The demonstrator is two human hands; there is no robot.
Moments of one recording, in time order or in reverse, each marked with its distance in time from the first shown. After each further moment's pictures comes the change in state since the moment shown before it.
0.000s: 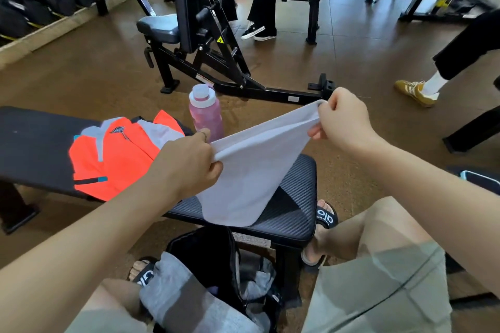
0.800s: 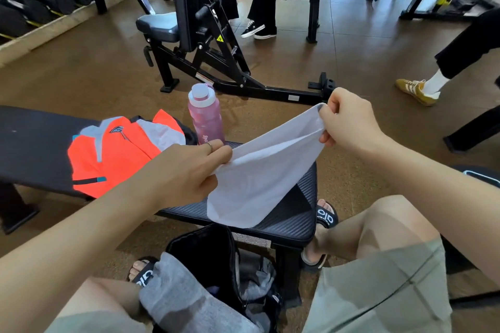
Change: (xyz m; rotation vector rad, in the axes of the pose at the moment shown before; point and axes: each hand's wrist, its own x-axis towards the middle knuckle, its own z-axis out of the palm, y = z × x) left_hand -0.014 -0.010 -0.011 -0.088 0.011 0.364; right_hand 0.006 0.014 -0.008 -0.218 -0.017 -0.111
